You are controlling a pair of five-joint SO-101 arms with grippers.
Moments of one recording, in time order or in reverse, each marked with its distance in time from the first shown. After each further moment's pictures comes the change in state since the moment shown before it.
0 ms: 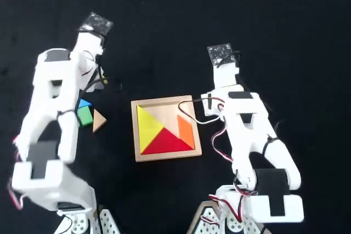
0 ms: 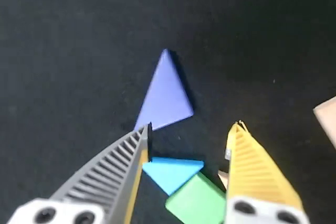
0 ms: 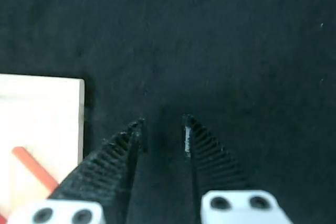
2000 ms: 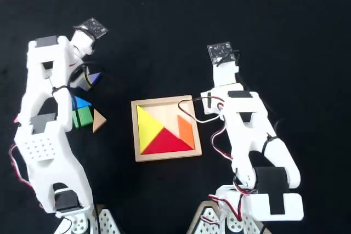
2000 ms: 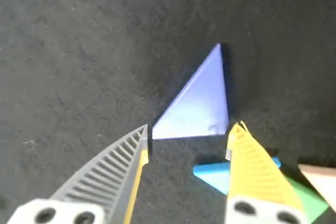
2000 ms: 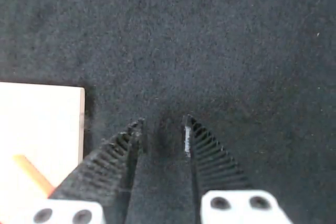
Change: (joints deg) left arm -7.1 20.8 -24.3 9.8 -17.8; right arm -0.1 0.5 -0.3 -1.4 0.0
